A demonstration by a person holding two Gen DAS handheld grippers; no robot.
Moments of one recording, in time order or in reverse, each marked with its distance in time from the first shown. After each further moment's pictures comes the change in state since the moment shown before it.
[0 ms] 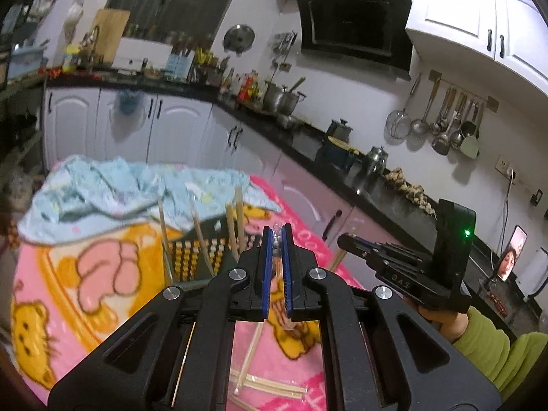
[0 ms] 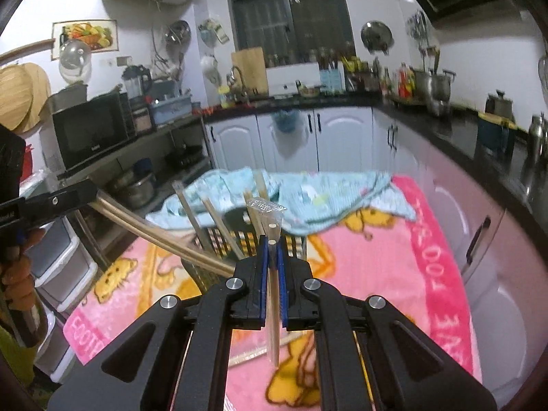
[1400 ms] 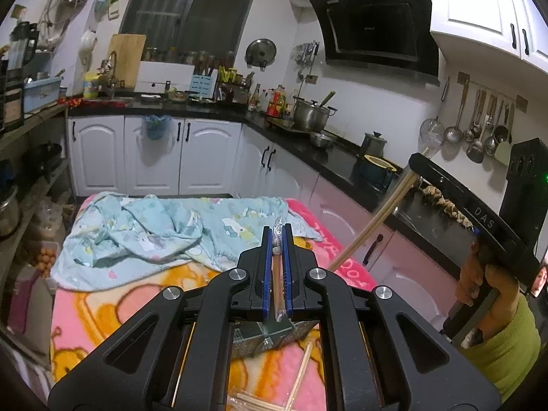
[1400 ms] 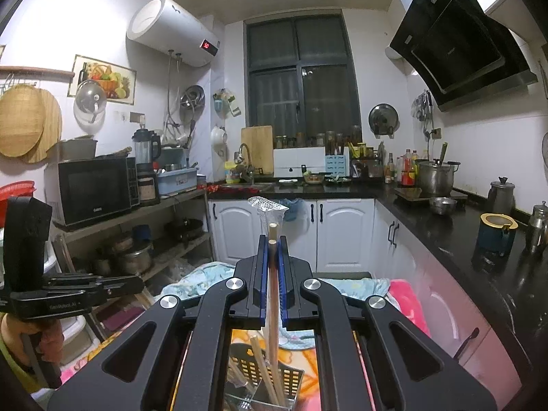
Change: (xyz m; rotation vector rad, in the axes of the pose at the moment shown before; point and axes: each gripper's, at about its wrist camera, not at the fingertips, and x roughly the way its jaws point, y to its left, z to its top) left arm 0.023 0.020 0.055 0.047 -0.025 0.147; right arm -0.016 0.012 0.108 -0.090 -0.312 -0.014
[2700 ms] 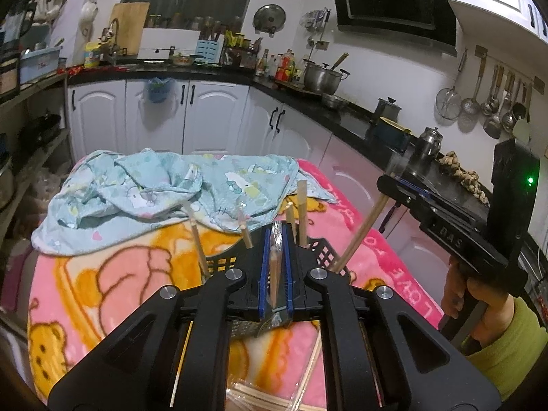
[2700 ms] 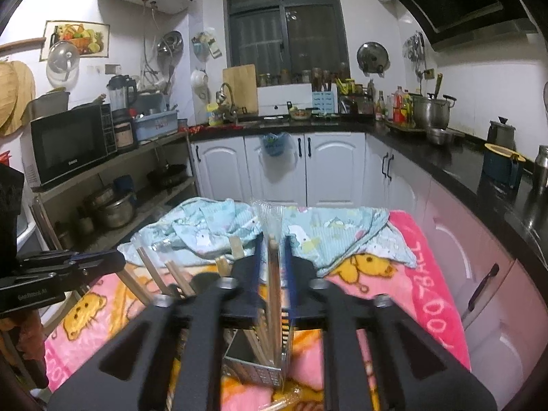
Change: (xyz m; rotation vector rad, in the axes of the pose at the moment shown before) left arm 0.060 0.012 -0.052 -0.025 0.122 0.031; right arm 0.063 -0.011 -0.095 0.058 0.244 -0.056
